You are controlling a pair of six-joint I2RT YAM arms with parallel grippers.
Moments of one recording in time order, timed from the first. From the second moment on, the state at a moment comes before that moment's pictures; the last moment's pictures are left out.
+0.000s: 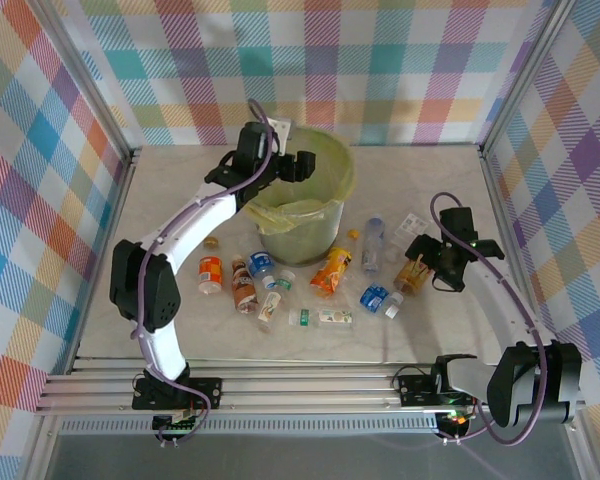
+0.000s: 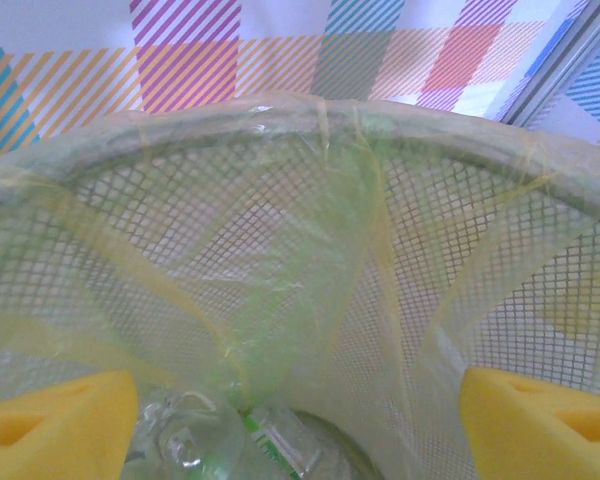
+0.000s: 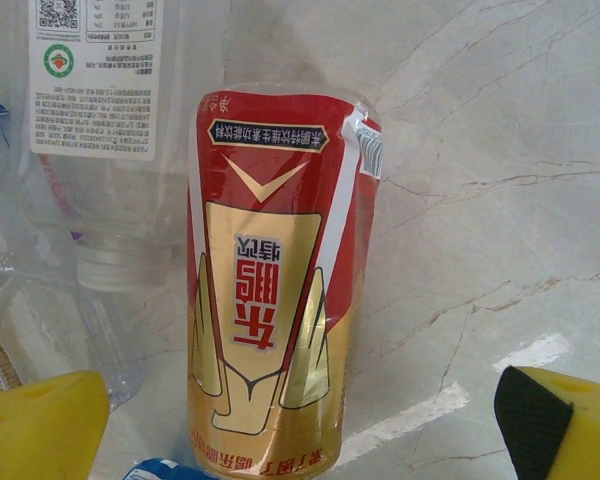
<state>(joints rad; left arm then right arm) -0.49 1.81 1.65 -0.29 0.04 -0.20 0.06 1.17 0.84 -0.80 0.04 0.65</state>
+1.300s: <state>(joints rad) -0.49 0.96 1.07 -0.30 -0.39 -0.45 0.06 1.45 0.82 -0.66 -0.01 0.61</state>
